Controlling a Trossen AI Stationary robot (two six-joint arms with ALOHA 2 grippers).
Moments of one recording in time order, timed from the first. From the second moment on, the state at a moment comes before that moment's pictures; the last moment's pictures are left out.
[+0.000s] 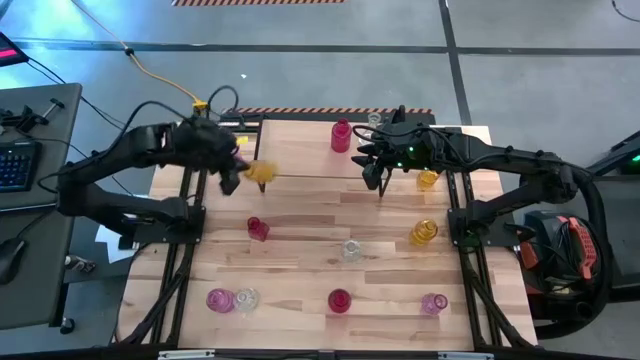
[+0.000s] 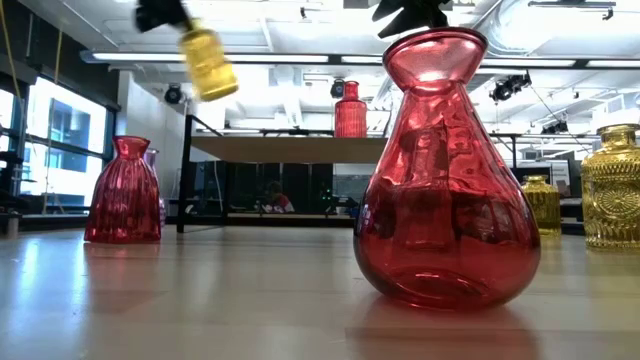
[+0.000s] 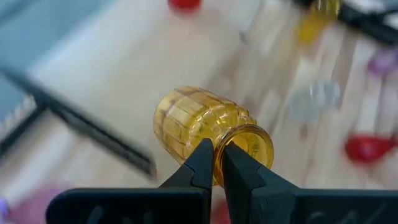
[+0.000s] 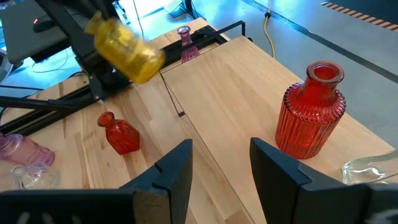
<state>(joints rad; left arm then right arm) 0.31 1.00 1.28 -1.05 -0.04 -0.22 -0.15 1.28 1.33 -0.58 0.19 0.33</state>
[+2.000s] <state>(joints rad) 0.61 1.84 2.02 -1.24 0.20 0.15 -0.15 1.28 1.33 -0.64 0.23 0.41</state>
